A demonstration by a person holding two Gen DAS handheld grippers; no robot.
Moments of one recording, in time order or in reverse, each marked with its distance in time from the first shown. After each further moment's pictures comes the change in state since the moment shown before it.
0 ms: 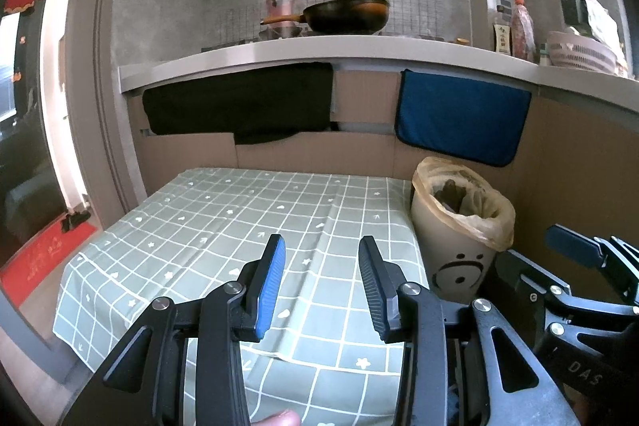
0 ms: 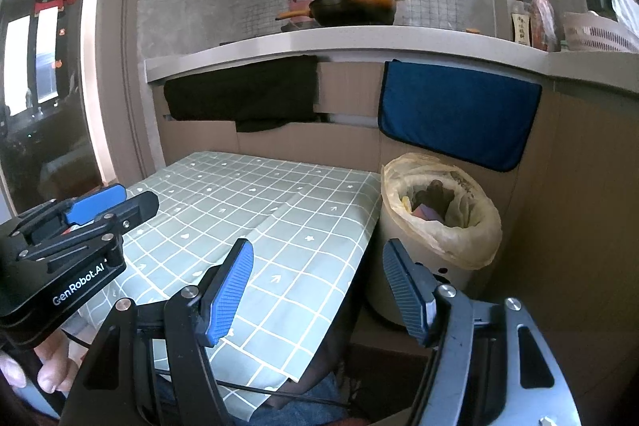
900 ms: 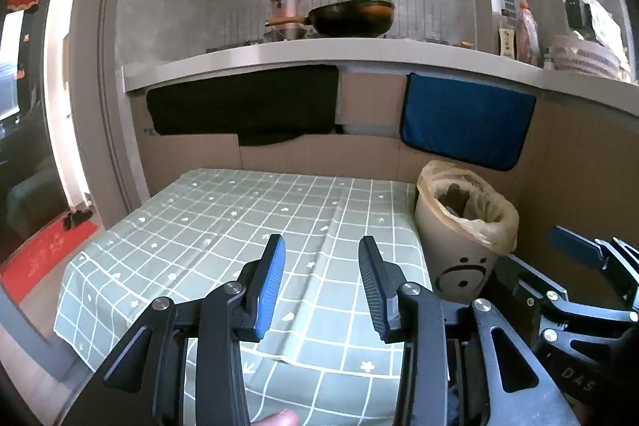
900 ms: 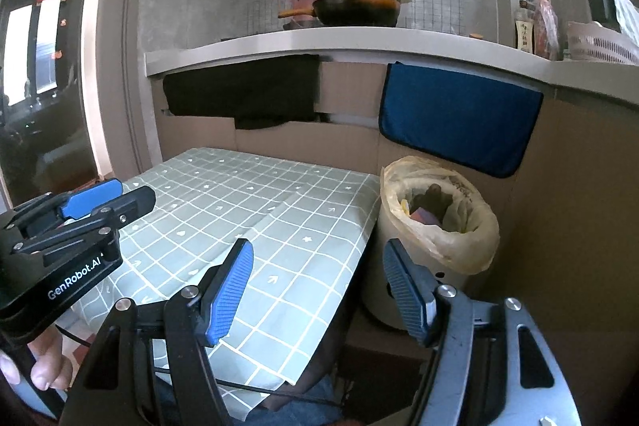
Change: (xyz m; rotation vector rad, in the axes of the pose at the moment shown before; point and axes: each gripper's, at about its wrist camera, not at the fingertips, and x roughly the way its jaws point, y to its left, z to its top) left arm 0.002 0.005 0.002 -0.011 -0.010 0.009; right arm 0.006 -0.005 0.003 -0.034 -0.002 -0.004
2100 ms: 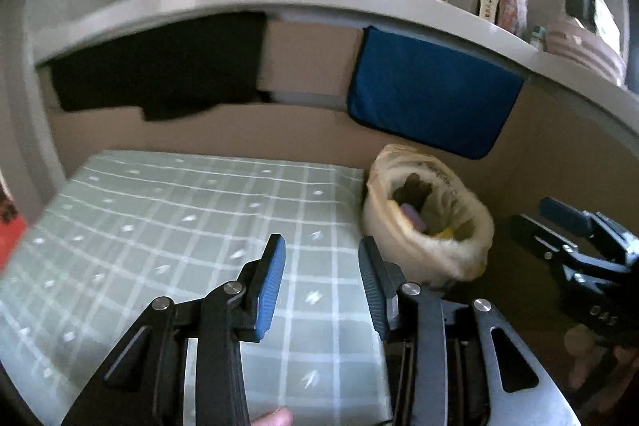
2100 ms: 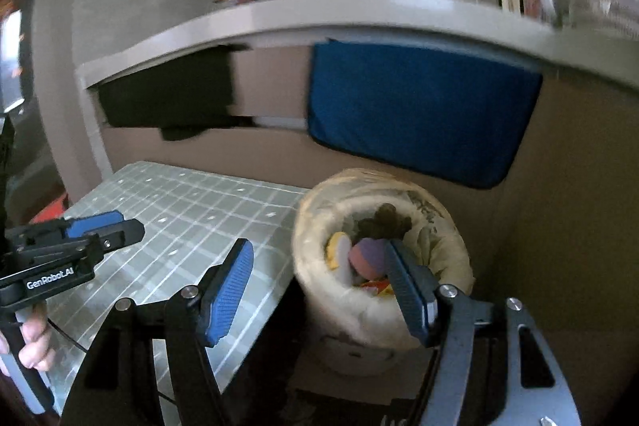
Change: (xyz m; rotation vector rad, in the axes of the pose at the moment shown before) left arm 0.142 -0.039 0.063 0.019 0.189 -0.218; right arm 0.093 -0.105 0.065 0.060 0.081 -0.030
